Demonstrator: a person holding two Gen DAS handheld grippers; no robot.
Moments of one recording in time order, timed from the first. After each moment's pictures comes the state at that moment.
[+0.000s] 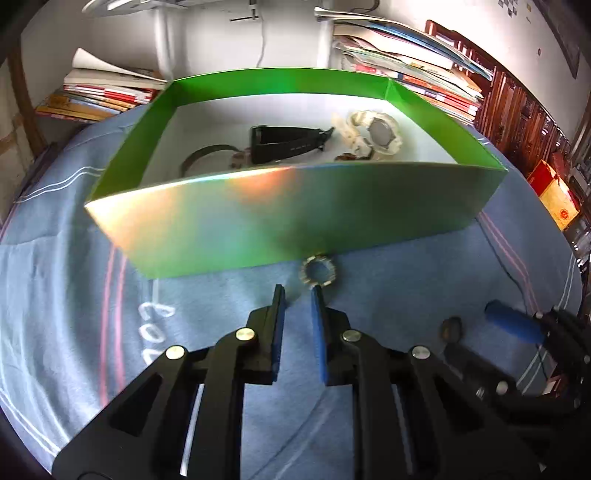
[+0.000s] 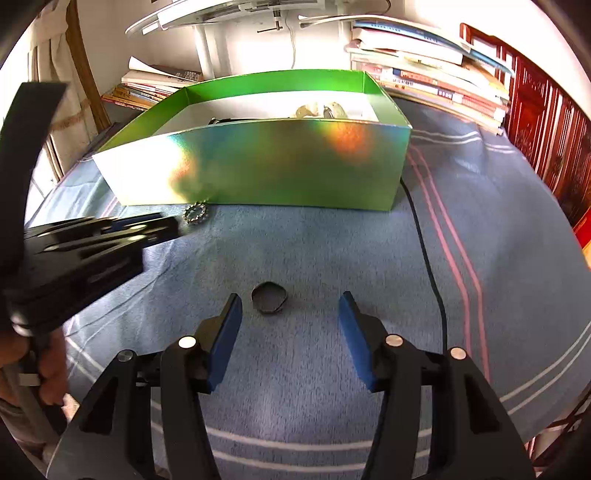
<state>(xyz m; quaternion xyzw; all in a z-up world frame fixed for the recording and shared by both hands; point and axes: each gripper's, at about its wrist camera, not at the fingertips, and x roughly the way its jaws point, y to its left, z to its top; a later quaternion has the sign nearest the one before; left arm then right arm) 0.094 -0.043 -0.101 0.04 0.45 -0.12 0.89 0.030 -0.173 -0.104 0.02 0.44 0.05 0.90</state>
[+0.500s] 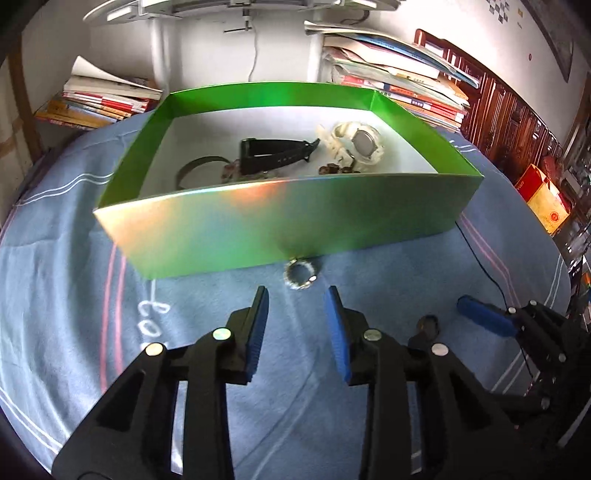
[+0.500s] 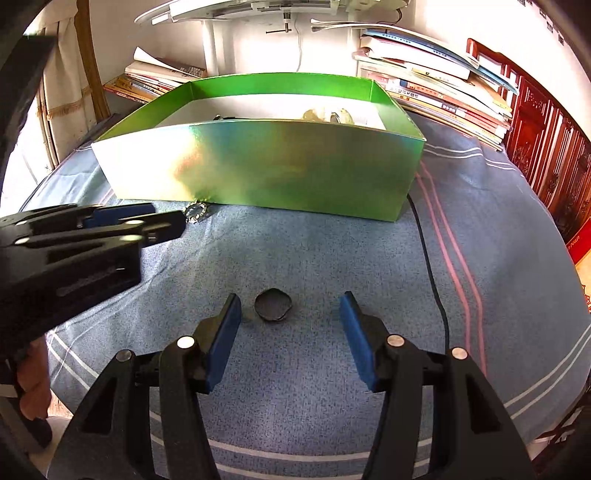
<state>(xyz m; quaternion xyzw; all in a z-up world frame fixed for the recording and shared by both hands) 0.088 -0.055 -0.090 0.03 0.44 -0.15 0.89 0.032 -0.166 -0.106 -0.01 0.43 0.04 0.90</state>
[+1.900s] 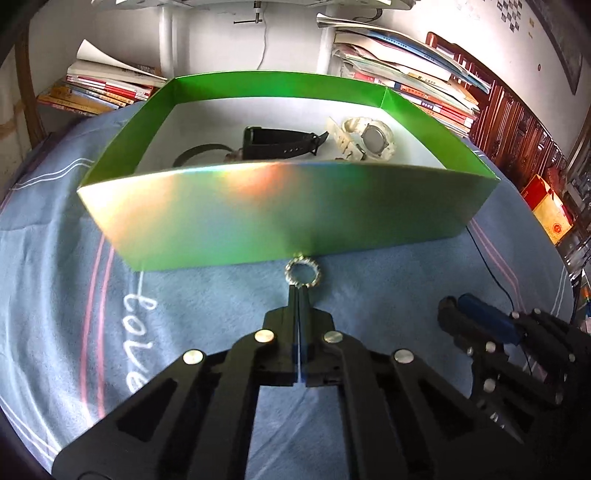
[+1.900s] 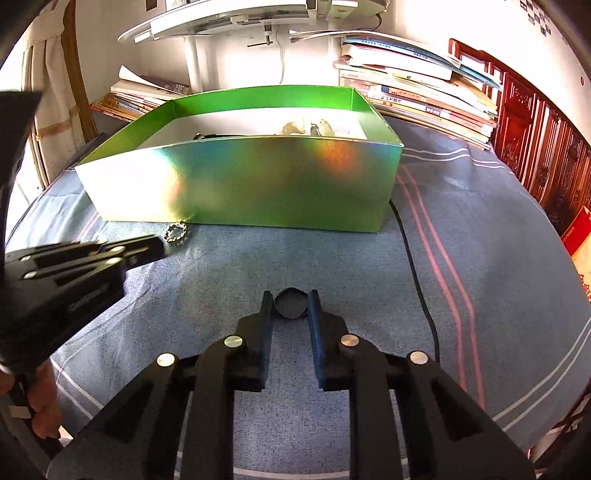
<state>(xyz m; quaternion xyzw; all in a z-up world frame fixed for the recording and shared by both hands) 0.089 -0.044 -0.103 0.01 0.44 -0.13 0.89 0.037 -0.175 -0.106 0.01 0.41 0.02 0.91</state>
